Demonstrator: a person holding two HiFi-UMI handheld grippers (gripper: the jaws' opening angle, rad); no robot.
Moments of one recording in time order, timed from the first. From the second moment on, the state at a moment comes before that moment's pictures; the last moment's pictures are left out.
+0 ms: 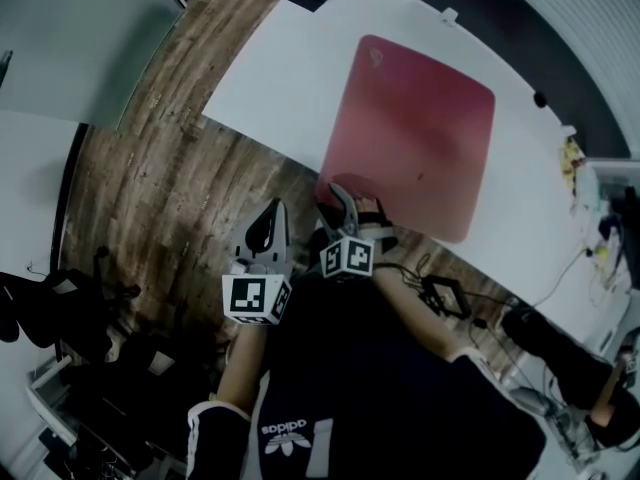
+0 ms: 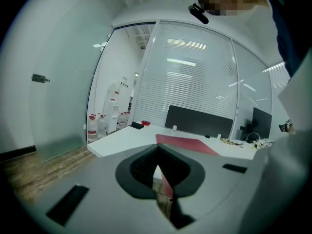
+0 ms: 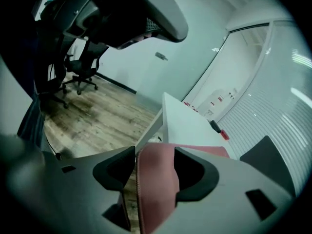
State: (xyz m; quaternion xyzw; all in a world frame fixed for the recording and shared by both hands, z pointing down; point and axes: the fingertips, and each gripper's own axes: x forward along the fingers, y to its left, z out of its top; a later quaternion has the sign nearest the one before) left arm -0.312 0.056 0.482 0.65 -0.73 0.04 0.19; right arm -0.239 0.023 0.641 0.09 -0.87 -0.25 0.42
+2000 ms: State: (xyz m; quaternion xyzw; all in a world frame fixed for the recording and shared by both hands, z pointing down) left arm -0.291 0.015 0.476 0.70 -0.68 0.04 0.19; right arm -0.221 -0.067 0.543 0.24 -0.89 -0.21 0.32
